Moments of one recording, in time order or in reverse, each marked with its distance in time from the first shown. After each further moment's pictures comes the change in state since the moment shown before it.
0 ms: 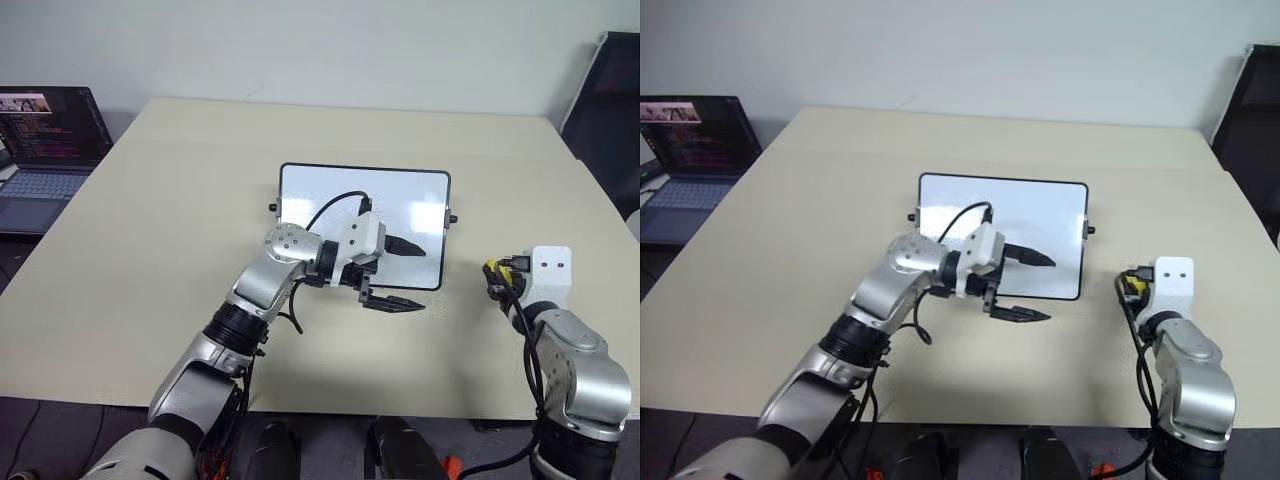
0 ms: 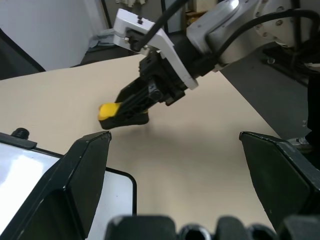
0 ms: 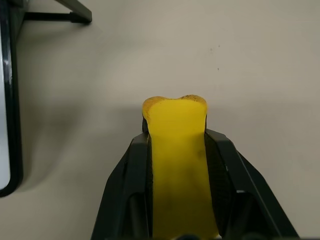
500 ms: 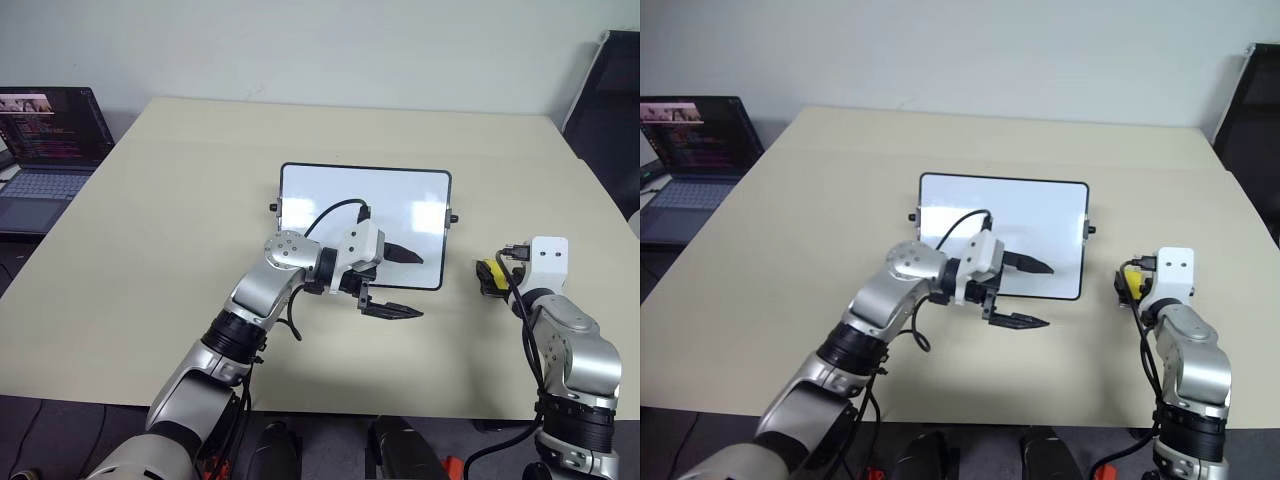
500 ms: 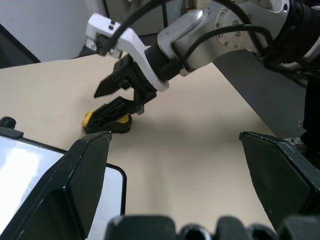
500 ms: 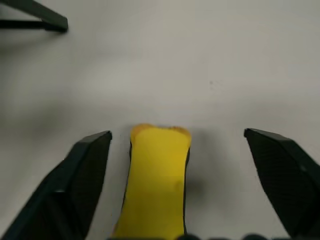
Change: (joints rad) left arm 0.056 0.012 0.002 -0.065 0.004 0.055 0.023; right arm -0.071 -0.071 -0.010 0.234 0.077 -0.169 -0.033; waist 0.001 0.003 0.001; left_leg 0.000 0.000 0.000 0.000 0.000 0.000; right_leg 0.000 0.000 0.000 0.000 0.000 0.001
